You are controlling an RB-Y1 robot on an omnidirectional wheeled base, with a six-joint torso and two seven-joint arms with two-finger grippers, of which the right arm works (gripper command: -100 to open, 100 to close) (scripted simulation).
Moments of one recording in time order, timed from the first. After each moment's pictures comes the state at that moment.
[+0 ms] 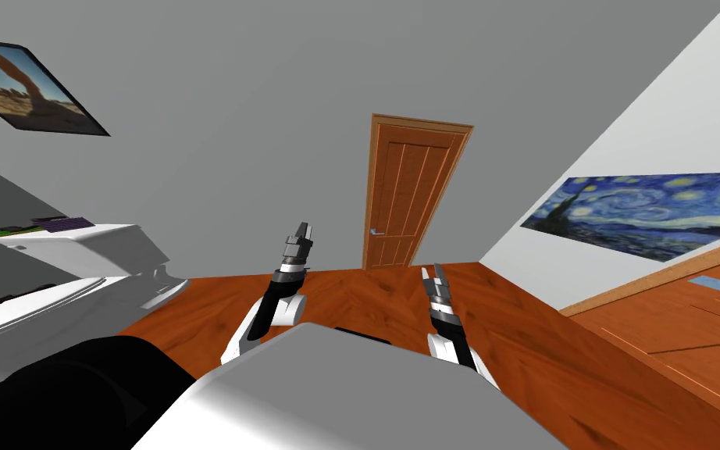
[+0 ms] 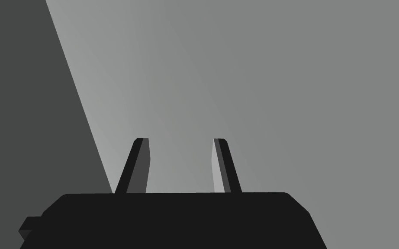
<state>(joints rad) 0.33 -0.13 -0.03 -1.68 -0.01 -0.67 -0.18</state>
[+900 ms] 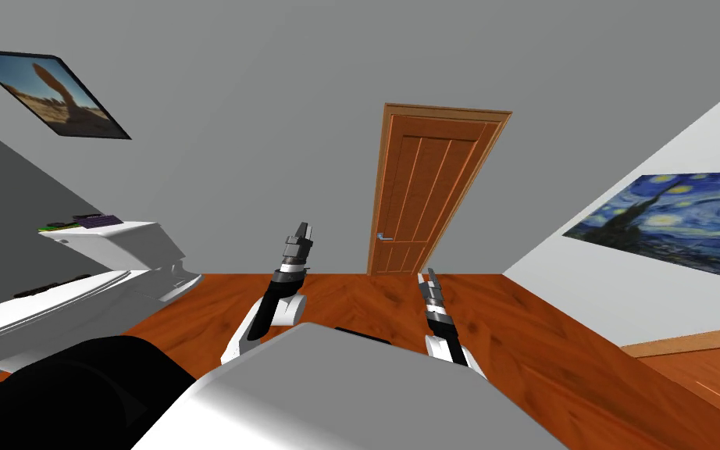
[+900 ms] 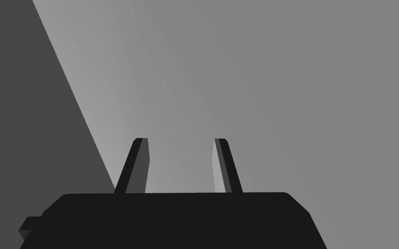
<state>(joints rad) 0.25 -0.15 -0.03 -1.46 -0.01 -0.71 -0.19</state>
